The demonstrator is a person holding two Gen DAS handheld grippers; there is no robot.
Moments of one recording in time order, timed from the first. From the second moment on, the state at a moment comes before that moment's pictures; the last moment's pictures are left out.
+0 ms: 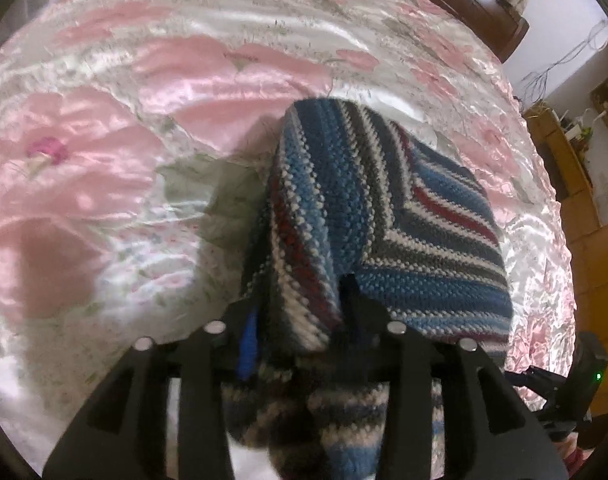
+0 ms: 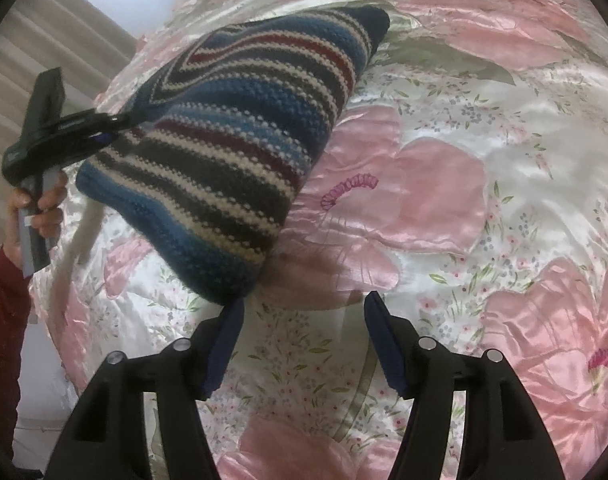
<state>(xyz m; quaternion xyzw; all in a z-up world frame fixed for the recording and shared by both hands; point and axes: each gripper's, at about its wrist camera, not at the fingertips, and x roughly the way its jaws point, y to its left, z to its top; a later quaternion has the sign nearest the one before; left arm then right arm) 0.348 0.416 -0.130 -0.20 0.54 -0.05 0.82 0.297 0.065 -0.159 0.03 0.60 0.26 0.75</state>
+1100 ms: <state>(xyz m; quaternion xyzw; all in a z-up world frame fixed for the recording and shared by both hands) 0.270 0.430 -0.152 -0.22 0.58 -0.06 0.78 0.296 0.077 -0.143 0.11 0.61 0.26 0.74</state>
